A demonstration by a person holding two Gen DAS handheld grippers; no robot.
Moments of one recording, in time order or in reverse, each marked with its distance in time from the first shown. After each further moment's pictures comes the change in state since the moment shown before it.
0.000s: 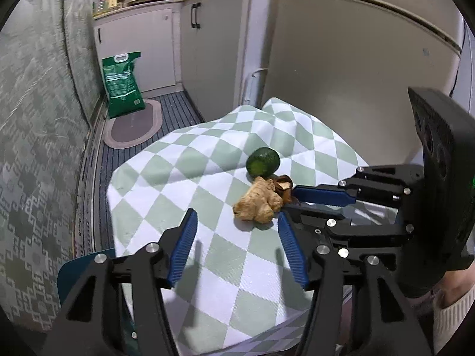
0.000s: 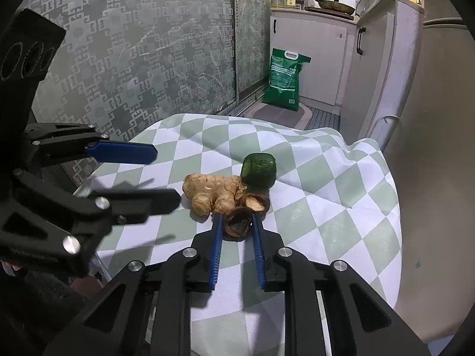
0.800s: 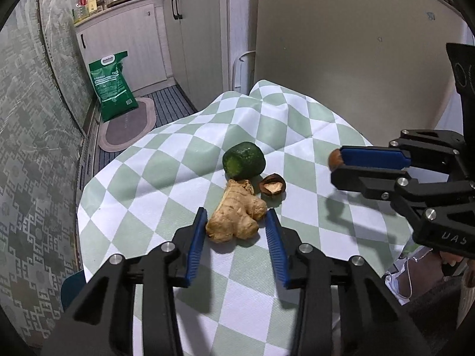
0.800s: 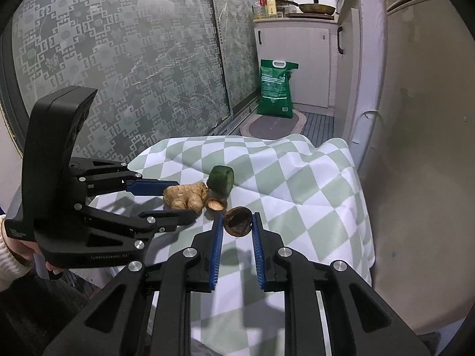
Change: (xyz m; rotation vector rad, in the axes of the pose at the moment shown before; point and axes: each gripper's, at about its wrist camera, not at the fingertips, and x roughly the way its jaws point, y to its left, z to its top) left arm 0.032 -0.017 0.009 0.081 0.061 0.026; right arm -0.042 -0.044 -0.007 0.100 -0.069 0.037
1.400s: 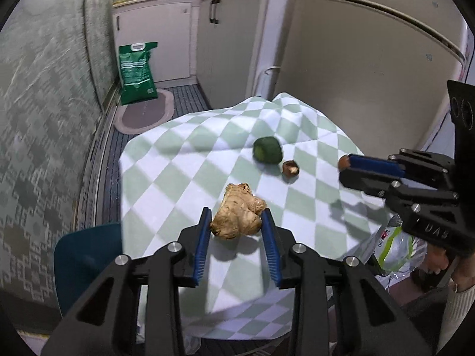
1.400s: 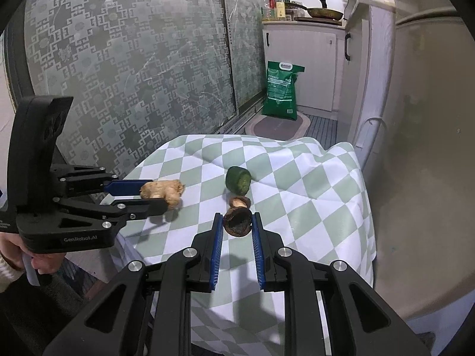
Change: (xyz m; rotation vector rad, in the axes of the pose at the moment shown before) left arm -0.049 0.018 -0.038 -0.192 -0.064 0.009; right arm -0.016 0.028 -0.003 -0.049 0.005 -0.009
